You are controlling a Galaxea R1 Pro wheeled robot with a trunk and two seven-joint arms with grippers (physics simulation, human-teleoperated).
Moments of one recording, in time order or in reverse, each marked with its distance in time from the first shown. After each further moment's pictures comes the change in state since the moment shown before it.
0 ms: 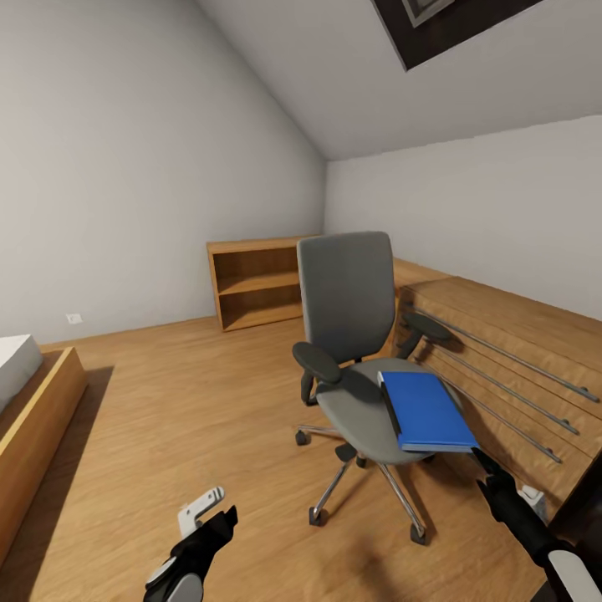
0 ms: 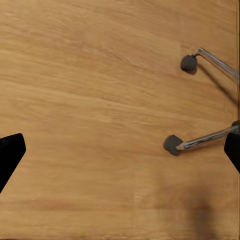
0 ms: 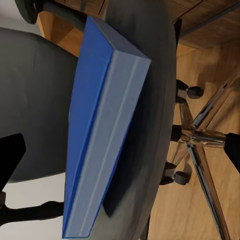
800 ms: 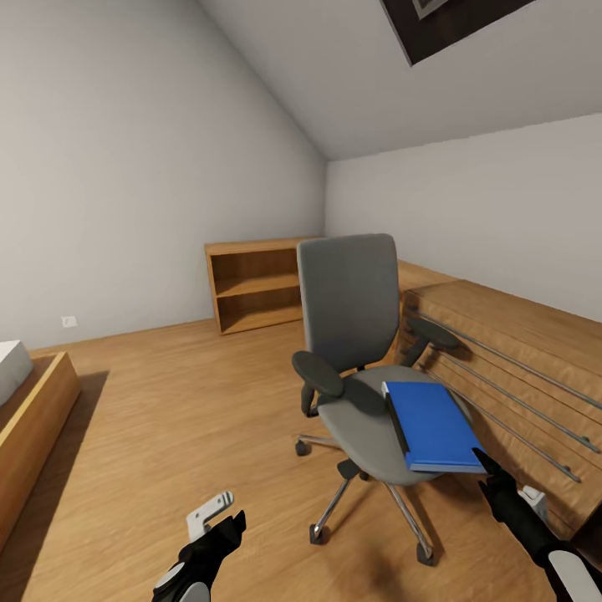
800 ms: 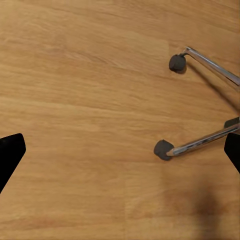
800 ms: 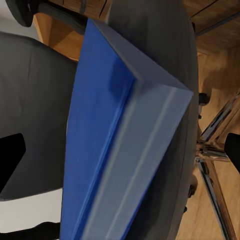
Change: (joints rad) left arm 0.000 0.002 -0.057 0.000 -0.004 -0.001 0.001; right arm 0.000 0.000 0.000 0.002 0.002 -0.011 -0.002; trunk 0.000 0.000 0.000
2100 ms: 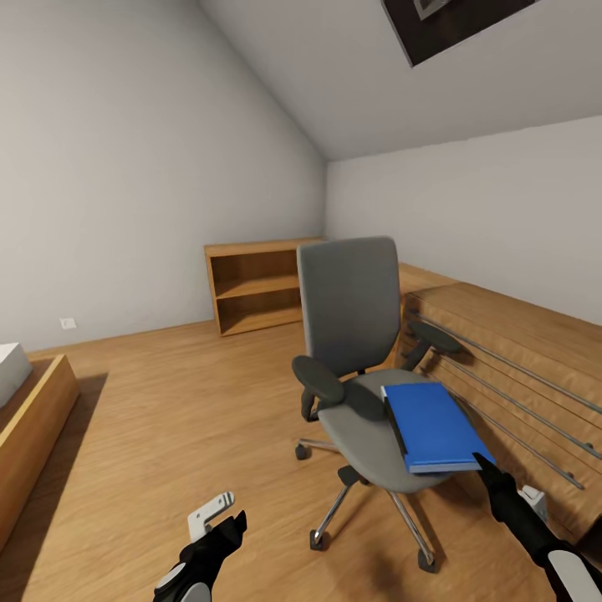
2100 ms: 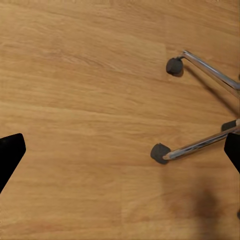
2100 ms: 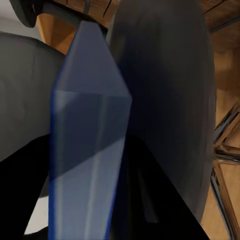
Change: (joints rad) left arm 0.000 -0.001 -0.004 0.000 0.000 -0.002 0.002; right arm 0.000 0.000 0.002 -0.001 0.000 0.001 0.001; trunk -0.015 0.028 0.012
